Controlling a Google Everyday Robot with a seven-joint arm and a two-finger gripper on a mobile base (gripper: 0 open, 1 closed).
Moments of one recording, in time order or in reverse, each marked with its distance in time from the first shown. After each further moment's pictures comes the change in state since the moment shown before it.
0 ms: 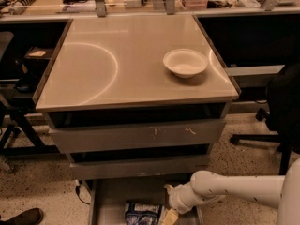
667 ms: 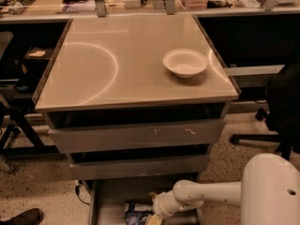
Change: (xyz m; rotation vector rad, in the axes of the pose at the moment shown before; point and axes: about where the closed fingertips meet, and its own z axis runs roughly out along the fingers) arm 0.003 -0.011 0.116 -0.057 -0.079 0.014
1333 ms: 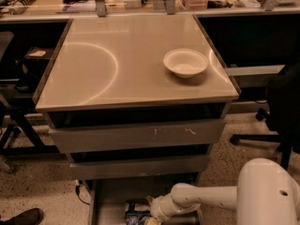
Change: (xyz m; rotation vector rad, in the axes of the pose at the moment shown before) arm 0.009 0.003 0.028 -0.038 -0.029 0.007
